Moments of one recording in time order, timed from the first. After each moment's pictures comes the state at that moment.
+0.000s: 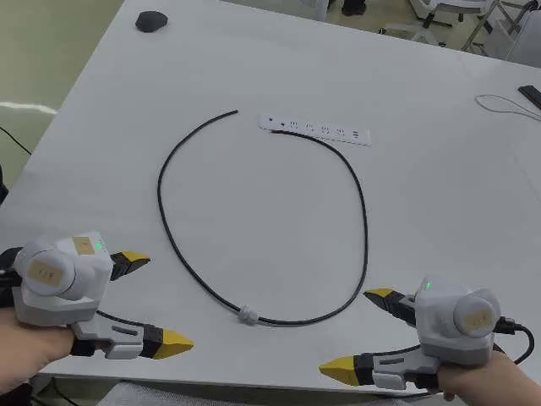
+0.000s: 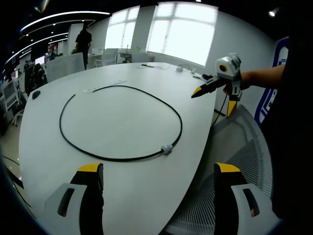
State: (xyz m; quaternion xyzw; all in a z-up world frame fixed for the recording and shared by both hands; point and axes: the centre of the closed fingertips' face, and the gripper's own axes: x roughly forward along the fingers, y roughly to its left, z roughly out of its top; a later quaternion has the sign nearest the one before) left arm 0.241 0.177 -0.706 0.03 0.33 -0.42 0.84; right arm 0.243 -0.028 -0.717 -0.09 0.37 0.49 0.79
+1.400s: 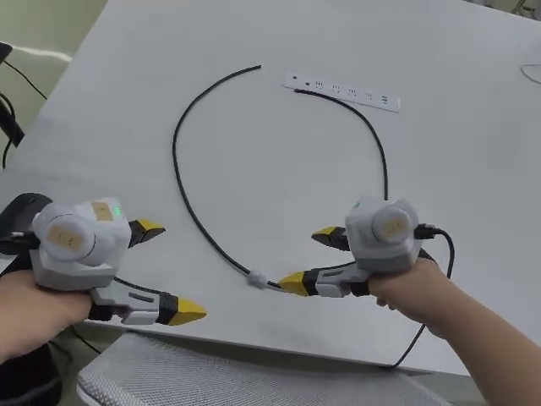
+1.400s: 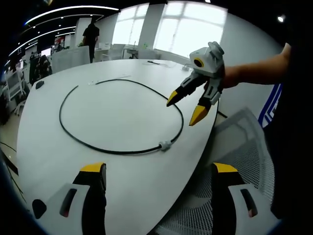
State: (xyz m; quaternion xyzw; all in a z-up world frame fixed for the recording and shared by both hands) left arm 0.229 0.173 -0.725 0.03 0.34 -0.42 0.84; right arm 0.283 0.046 -0.751 -0.16 0.40 0.52 0.74
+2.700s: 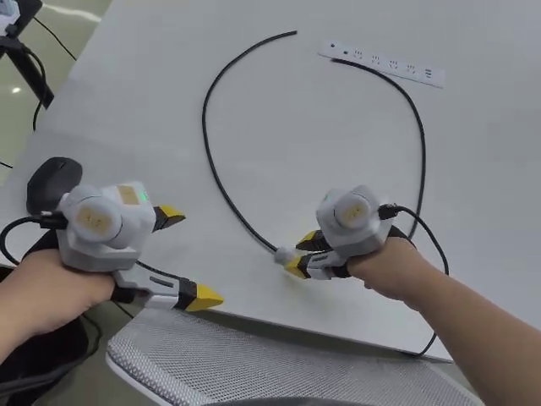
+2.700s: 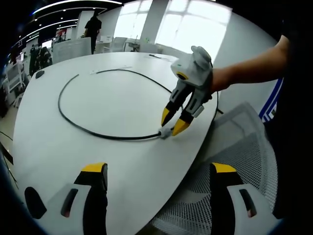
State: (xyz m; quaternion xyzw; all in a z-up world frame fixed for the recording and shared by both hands) left arm 0.216 0.182 -0.749 0.02 0.37 -0.42 0.83; right arm 0.261 0.076 -0.818 -0.22 0.46 0.55 0.66
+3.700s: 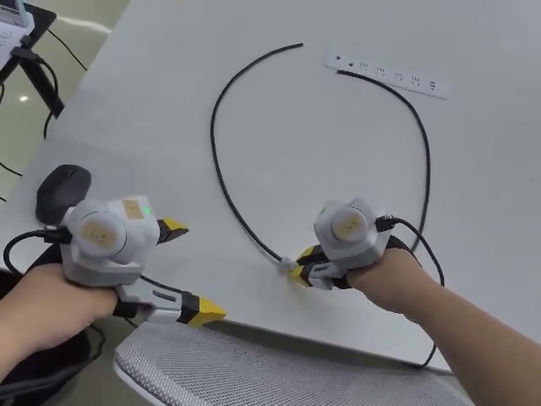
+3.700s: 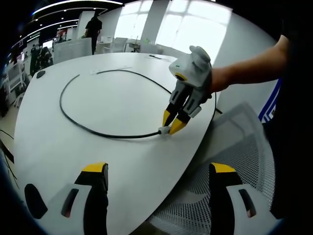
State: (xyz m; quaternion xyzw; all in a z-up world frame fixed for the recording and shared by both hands) left arm 0.211 0.184 -0.744 0.02 0.37 -0.42 0.83; right arm 0.256 0.078 -0.812 -0.24 0.46 0.56 0.65
